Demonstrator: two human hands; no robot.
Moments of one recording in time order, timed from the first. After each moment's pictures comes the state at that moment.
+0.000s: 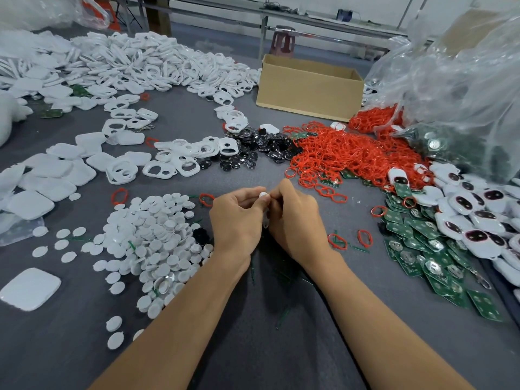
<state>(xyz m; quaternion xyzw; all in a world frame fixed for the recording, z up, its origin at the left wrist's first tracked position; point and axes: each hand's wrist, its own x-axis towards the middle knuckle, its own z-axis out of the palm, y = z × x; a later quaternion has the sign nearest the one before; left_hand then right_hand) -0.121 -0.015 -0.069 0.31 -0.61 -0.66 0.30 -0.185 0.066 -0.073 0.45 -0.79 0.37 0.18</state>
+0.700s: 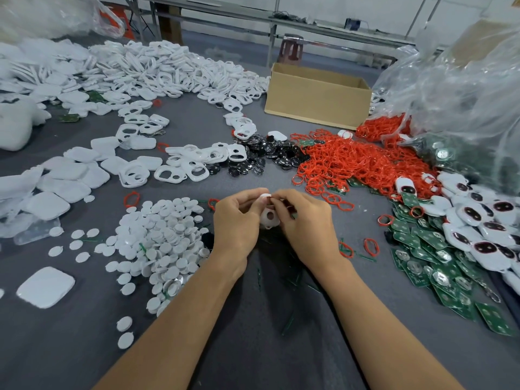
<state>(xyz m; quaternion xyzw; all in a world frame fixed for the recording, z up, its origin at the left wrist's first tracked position) -0.115 -0.028 -0.070 0.28 -0.60 -0.69 0.29 -0.189 0.067 -0.073 0.44 -0.78 0.40 0.21</state>
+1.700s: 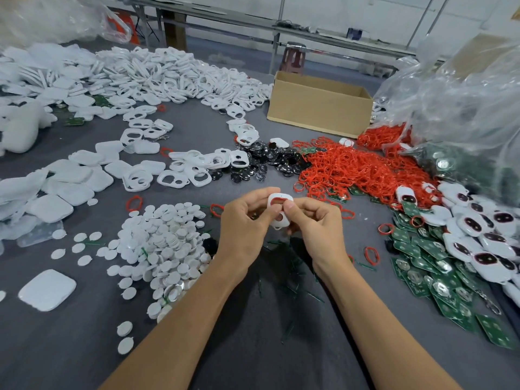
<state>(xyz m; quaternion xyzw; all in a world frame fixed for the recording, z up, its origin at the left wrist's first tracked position) -0.112 -0.026 -0.065 0.16 -0.63 -0.69 0.32 -0.188 0.072 -0.063 0.25 -0.67 0.69 -0.12</state>
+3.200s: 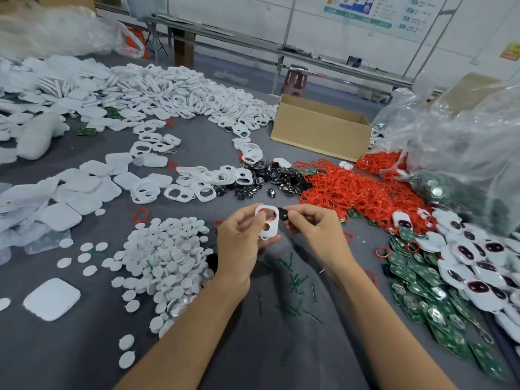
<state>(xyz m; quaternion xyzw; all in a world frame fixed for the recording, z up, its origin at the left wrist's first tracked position) -0.117 -0.029 -0.067 0.24 -0.47 -0.78 0.34 -0.219 0.066 -0.049 0.32 -0.75 0.58 -0.10</state>
